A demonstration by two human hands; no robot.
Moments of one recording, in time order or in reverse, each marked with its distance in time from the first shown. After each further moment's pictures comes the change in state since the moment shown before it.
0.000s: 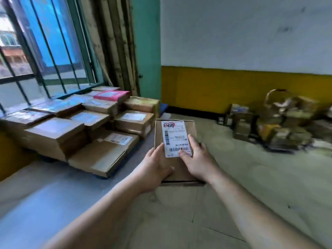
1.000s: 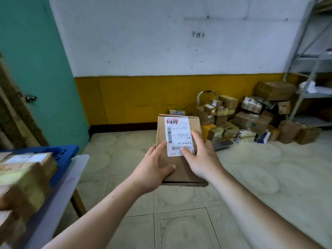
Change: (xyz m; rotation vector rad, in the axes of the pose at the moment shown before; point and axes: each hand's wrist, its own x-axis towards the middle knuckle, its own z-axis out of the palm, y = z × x) left_hand 0.436 0.132 0.154 -0.099 -0.272 0.319; right_hand 0.306 0.204 -0.196 -0.030 0.452 0.233
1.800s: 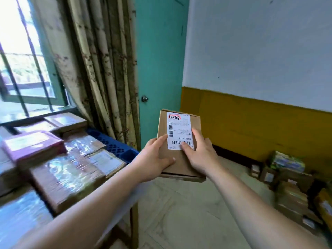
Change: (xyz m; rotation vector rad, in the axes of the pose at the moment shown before) left_hand 0.123 -0.137 -0.190 0.138 0.582 -0.401; right_hand 0.255 -0.176 0.212 0.148 -0.483 -0.483
